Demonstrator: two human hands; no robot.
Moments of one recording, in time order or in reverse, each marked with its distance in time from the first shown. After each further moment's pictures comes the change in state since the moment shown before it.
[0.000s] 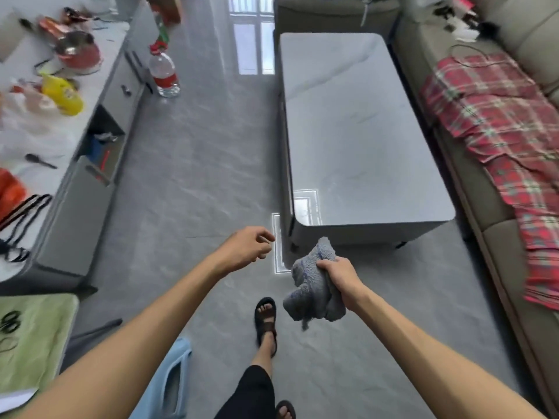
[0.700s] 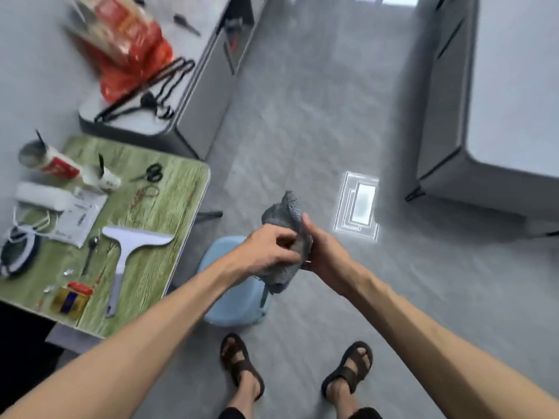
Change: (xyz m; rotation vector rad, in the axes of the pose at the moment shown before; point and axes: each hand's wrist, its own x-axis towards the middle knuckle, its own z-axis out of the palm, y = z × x) left_hand -0.204 -0.368 -0.041 -0.260 0.072 -0.124; right_hand -0.097 0.192 0.386 0.080 -0.713 0.178
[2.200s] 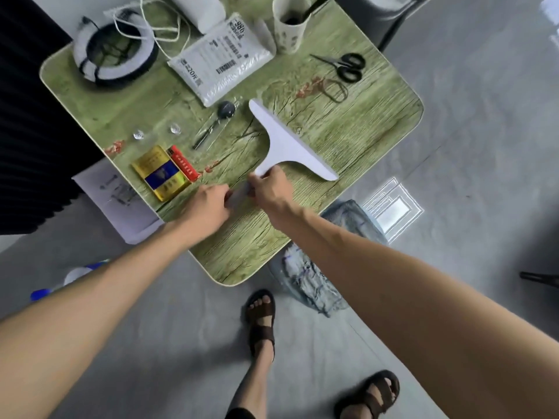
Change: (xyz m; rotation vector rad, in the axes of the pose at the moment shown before) left_hand -0.099 -0.497 -0.214 0.195 0.622 -0.456; right_hand 0.325 0.265 0.378 -0.949 0.126 0.002
